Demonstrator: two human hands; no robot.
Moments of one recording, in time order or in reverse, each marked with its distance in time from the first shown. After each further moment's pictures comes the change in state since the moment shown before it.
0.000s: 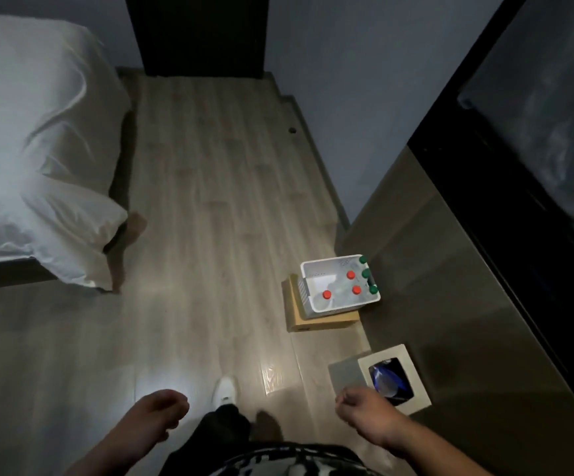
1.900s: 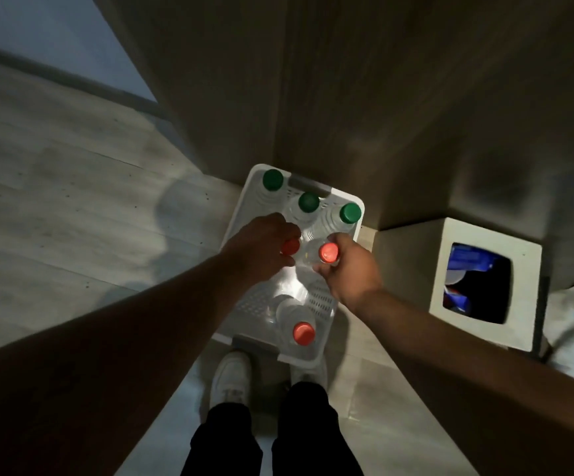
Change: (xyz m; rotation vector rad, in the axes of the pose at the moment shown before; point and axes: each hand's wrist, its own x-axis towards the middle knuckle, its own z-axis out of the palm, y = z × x) left_hand 0.658 0.289 0.425 1.521 -0.813 1.019; right_hand 0.568 0.112 -0.112 0.609 0.737 0.439
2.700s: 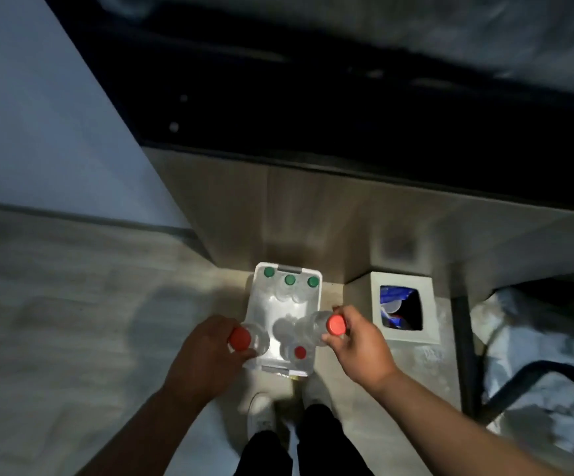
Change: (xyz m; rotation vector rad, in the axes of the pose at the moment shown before) left_hand -0.263 0.111 -0.219 -0.109 0.253 -0.096; right_hand -0.255 -0.129 -0.174 0.173 0.140 -0.078
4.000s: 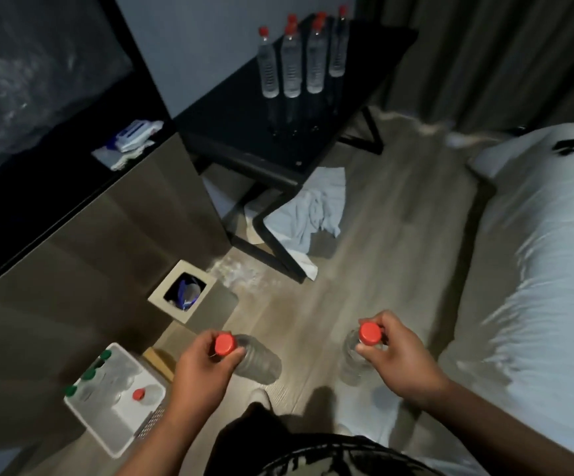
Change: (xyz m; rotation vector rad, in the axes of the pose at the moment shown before) left_hand -0.372 0.298 0.165 -0.025 -0.481 0.573; right_hand -0.631 0.221 -0.071 0.567 0.840 0.587
